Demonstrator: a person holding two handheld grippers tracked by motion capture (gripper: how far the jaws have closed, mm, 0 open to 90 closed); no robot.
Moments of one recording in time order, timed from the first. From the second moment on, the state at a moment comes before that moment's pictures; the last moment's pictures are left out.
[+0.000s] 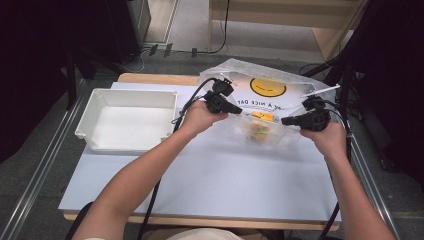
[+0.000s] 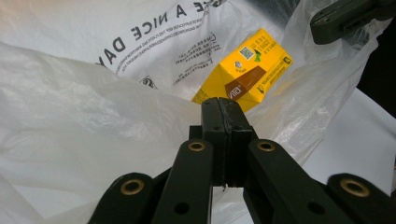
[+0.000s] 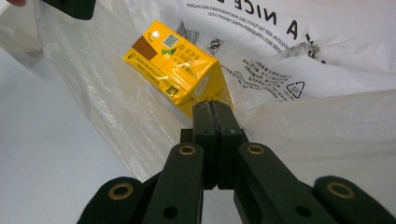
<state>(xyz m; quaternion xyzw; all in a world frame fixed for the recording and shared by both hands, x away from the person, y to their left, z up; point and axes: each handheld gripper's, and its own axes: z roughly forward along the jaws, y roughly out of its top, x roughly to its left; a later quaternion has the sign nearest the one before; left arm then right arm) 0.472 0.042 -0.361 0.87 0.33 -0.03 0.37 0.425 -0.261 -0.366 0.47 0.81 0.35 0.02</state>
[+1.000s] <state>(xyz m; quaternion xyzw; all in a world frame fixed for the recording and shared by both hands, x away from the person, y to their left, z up) 0.473 0.051 -0.422 0.86 0.34 -0.03 0.39 0.426 -0.279 -0.426 0.52 0.76 0.38 0.01</state>
